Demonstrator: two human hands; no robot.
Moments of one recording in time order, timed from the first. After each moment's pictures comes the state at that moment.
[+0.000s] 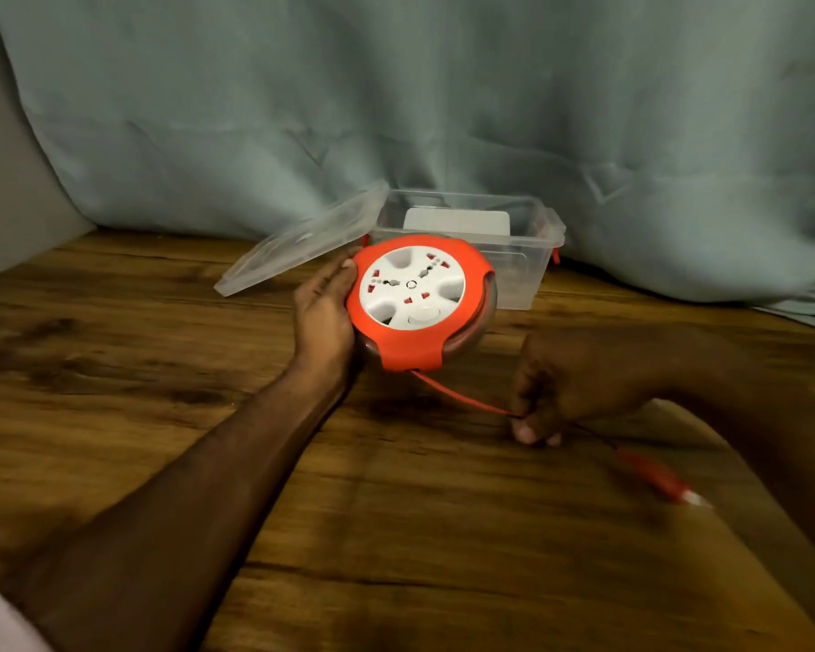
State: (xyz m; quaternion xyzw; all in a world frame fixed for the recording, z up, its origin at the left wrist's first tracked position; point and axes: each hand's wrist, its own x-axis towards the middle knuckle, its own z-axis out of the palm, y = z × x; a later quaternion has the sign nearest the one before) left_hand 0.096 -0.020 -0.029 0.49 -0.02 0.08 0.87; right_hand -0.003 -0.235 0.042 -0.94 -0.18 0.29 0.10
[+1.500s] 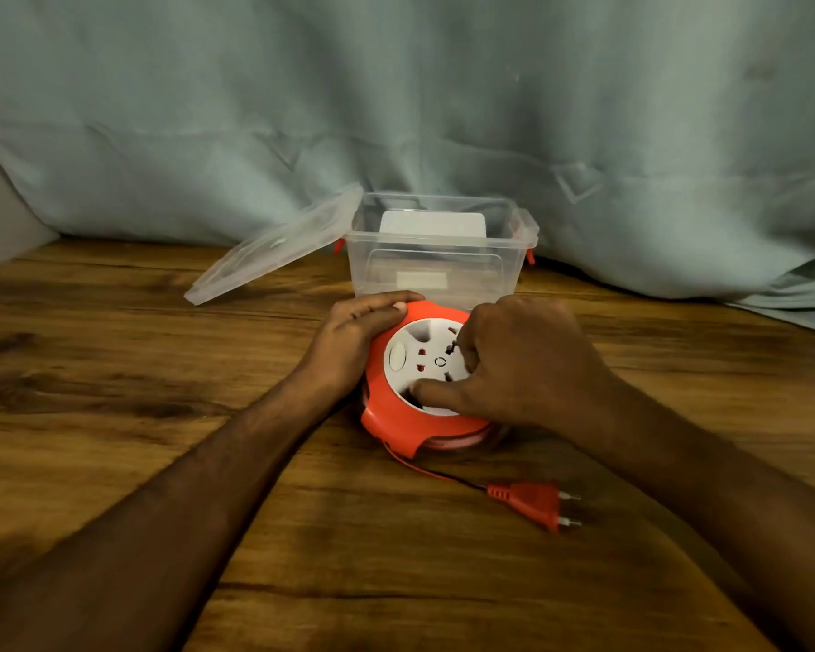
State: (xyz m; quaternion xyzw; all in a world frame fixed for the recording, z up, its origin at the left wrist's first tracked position) left_hand 0.083 -0.033 -0.034 0.65 -0.22 -0.04 0.73; right_hand -0.010 -0.195 0.016 -0.98 -0.08 -0.18 -0.04
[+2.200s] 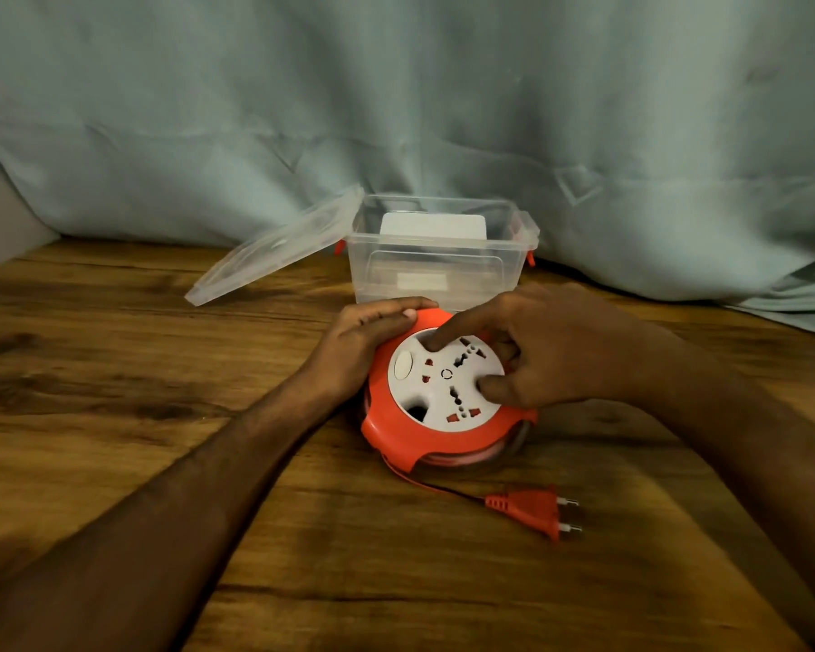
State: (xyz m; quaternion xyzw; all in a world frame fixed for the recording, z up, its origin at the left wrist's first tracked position) left_hand 0.082 -0.032 -0.036 0.64 -0.26 -0.09 0.72; right_hand -0.012 -0.228 0.052 -0.97 -0.23 -0.05 -0.01
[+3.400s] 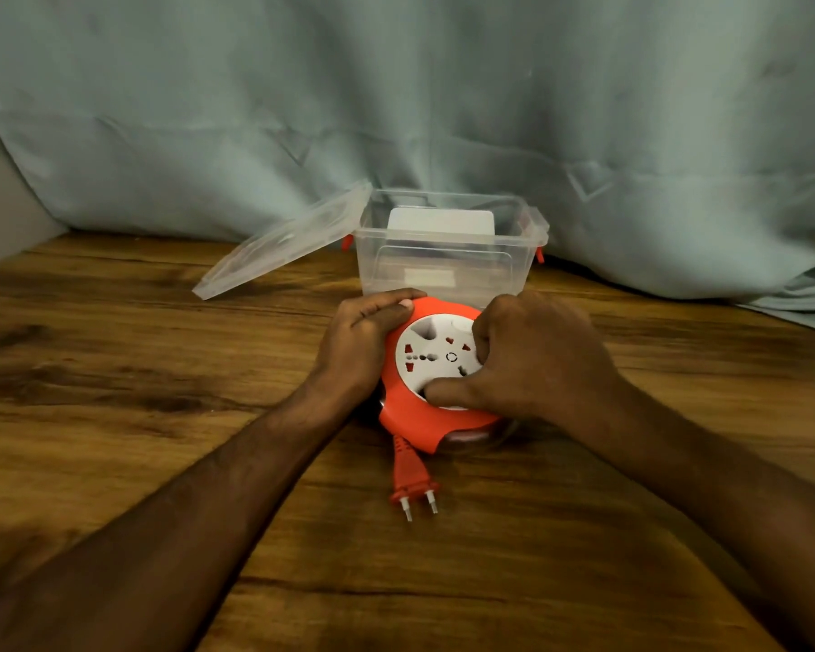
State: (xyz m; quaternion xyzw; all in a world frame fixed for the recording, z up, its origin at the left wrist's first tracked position) left_hand 0.081 -0.035 -0.043 0.68 -0.18 0.02 0.71; right_hand -0.008 -0.193 0.014 -0.99 -0.02 -0.16 0.01
